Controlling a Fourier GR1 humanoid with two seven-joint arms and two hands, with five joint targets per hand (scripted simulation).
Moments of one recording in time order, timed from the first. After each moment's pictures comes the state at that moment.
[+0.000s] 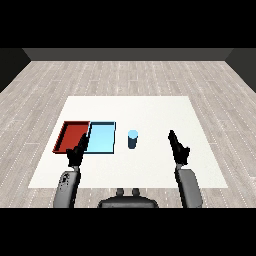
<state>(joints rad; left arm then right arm) 0.03 0.10 0.02 -1.58 -0.01 -0.04 0.05 -0.01 -0.11 -0.01 -1.59 0.02 0.00 0.01</state>
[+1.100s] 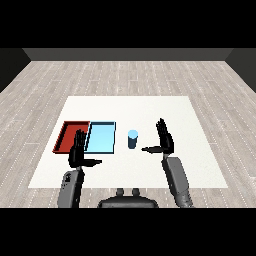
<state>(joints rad) 0.02 0.02 0.06 -1.58 0.10 -0.11 -0.43 -0.23 -0.01 0.02 -1.42 -0.12 0.00 -0.27</state>
